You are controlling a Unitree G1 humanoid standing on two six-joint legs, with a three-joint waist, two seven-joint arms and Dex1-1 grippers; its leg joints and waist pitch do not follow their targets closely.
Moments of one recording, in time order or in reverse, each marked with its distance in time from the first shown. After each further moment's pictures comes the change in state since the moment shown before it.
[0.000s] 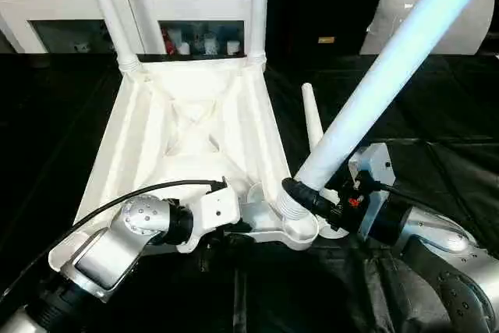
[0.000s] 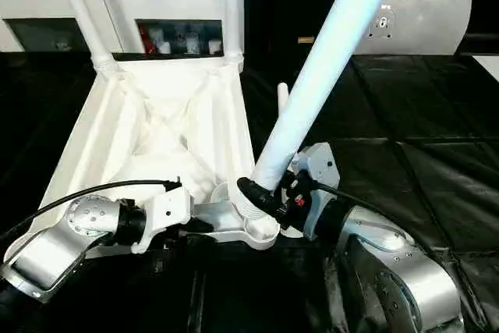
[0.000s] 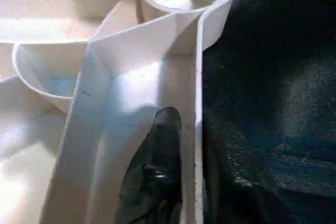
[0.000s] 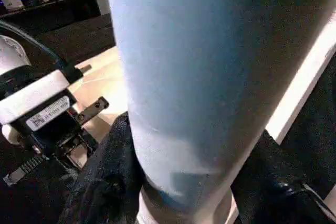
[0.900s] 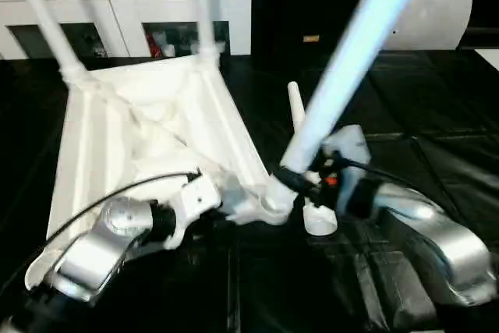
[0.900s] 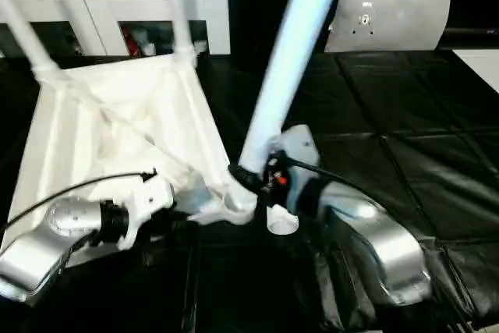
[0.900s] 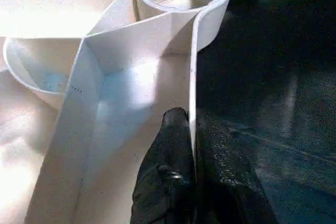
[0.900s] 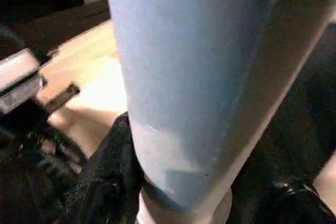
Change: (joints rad) left arm 0.045 -0.006 0.134 -0.011 -0.027 0.132 0.093; right arm -0.201 0.036 0.114 0.256 -0.088 -0.039 0.019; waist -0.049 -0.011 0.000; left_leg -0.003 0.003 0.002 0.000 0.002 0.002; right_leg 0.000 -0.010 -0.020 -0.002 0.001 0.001
